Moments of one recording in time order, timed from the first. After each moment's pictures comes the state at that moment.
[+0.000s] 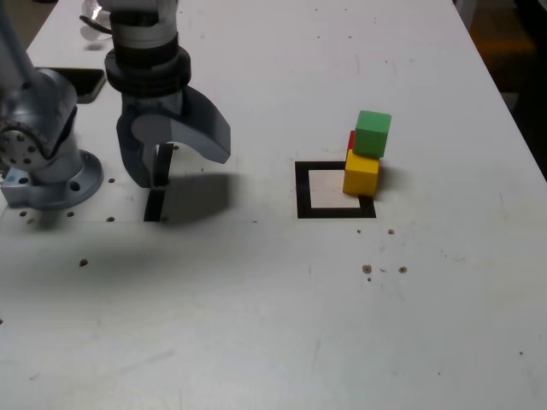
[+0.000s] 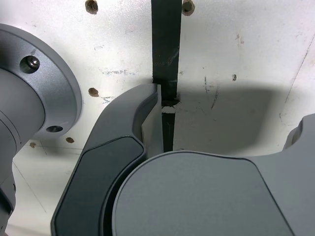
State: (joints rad) arm -0.05 1.45 -0.68 0.87 -0.06 -0.09
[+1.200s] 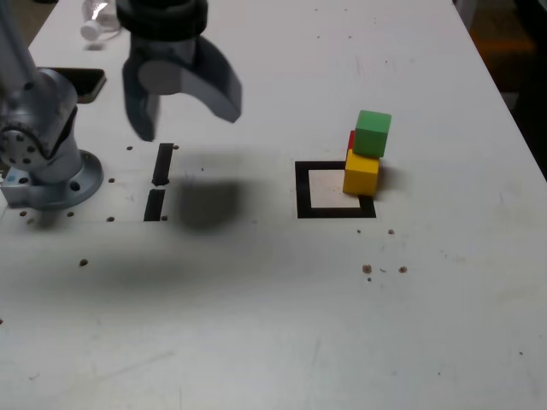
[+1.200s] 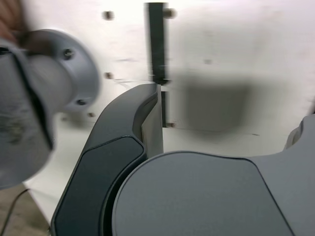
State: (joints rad) arm -0.06 1.51 -1.05 1.25 -0.01 -0.06
